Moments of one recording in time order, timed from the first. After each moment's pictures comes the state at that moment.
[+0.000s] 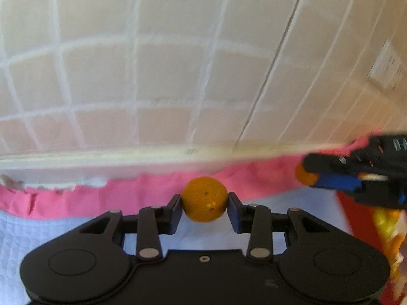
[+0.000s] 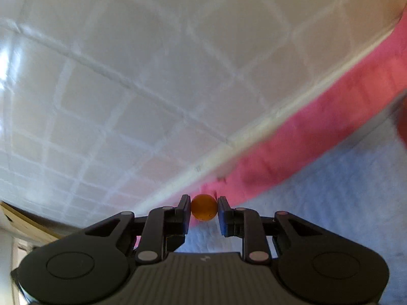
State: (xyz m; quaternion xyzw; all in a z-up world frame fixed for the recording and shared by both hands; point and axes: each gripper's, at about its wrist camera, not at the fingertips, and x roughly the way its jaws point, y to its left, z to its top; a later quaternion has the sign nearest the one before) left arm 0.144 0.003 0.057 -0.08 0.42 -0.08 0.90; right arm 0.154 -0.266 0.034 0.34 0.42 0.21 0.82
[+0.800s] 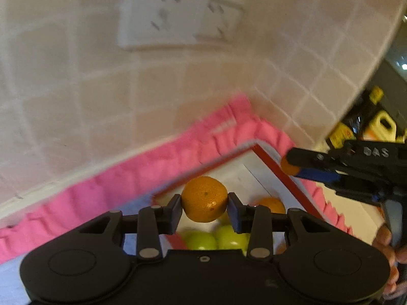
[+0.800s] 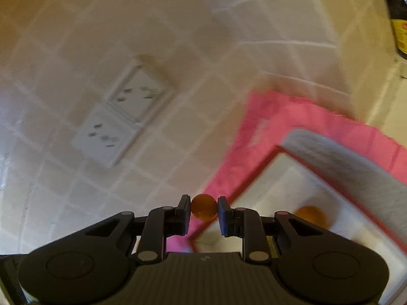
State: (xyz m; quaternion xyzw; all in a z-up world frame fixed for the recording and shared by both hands) left arm 0.148 -0.270 0.086 0.00 0.44 -0.30 0.85; right arm 0.079 -0.539 0.059 0.39 0.30 0.02 0.87
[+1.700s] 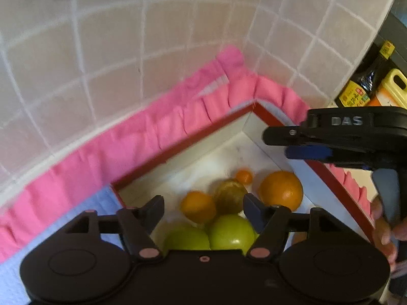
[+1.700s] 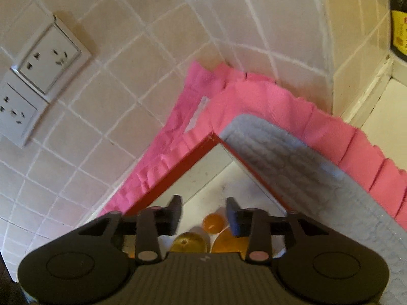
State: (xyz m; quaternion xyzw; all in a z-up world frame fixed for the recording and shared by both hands) left arm 0.165 -0.317 0.028 0.06 0.47 -0.30 0.83; right arm 0.115 -0.544 0.002 0.33 0.36 -0.03 0.87
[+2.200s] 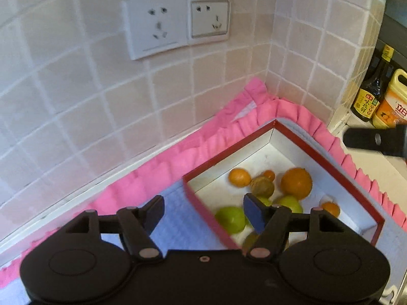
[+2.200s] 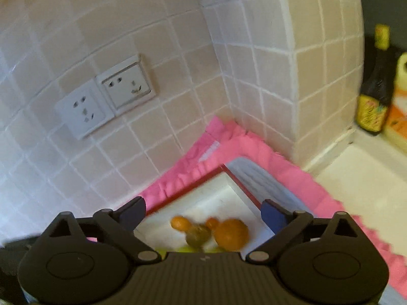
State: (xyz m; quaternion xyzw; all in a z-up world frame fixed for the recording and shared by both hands) left arm 0.095 -0.263 0.102 0.12 0.41 -0.22 0.88; right arm -0.004 -0.483 0.097 0.19 0.31 -0.09 0.93
